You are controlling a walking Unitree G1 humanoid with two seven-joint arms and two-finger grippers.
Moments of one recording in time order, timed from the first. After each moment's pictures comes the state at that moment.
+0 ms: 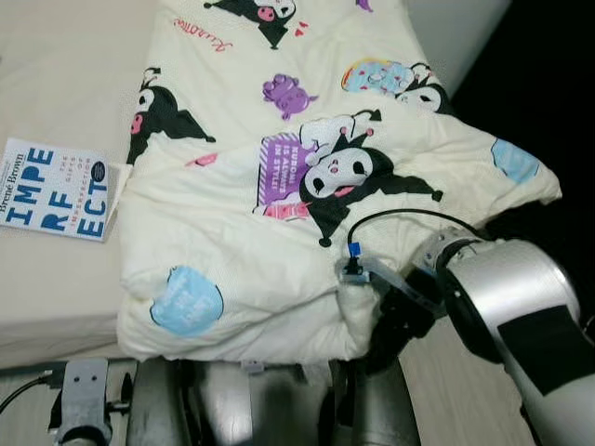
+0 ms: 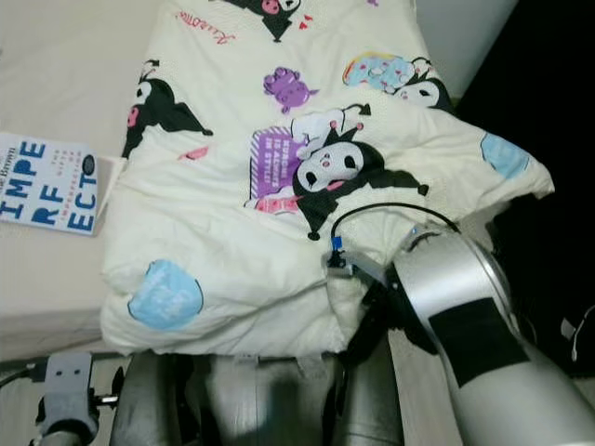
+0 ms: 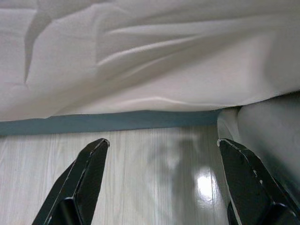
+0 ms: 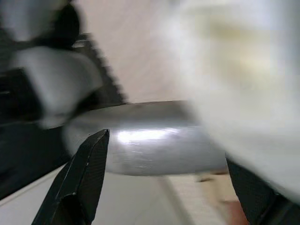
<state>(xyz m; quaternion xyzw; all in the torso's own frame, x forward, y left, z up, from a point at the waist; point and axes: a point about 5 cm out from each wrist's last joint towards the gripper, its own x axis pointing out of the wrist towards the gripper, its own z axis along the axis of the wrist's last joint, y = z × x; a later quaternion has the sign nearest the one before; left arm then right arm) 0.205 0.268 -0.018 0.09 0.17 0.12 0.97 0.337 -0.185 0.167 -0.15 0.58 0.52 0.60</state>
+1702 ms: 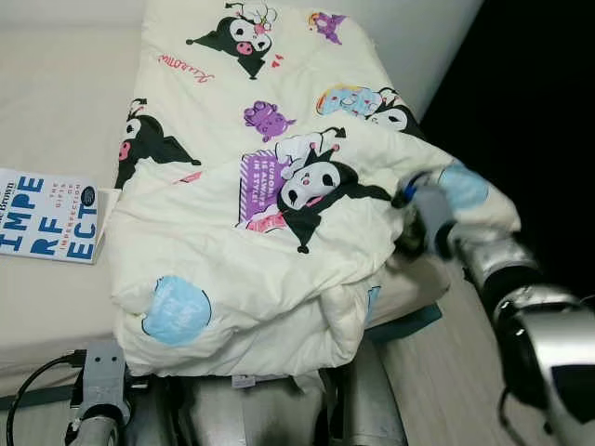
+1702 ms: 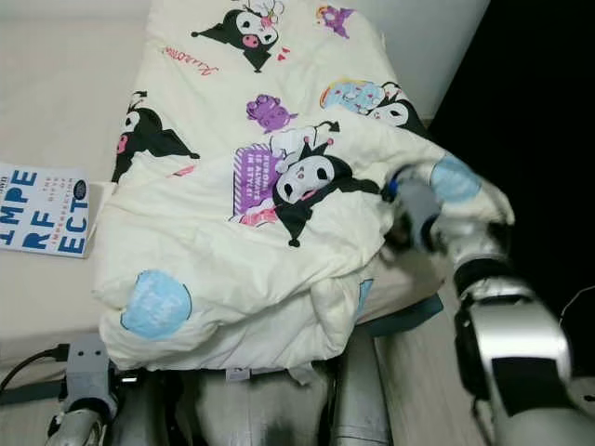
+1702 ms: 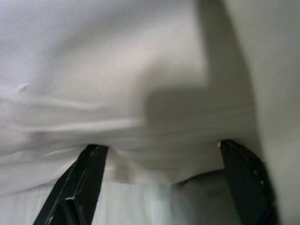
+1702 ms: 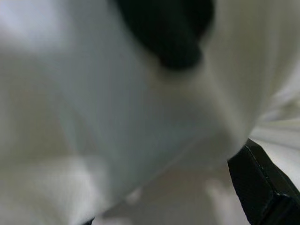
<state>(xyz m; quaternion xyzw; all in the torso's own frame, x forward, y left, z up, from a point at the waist) 0.223 0.268 -0.011 0.12 0.16 0.12 0.97 0.387 -0.229 0.152 -0.17 0.24 0.18 0.94</state>
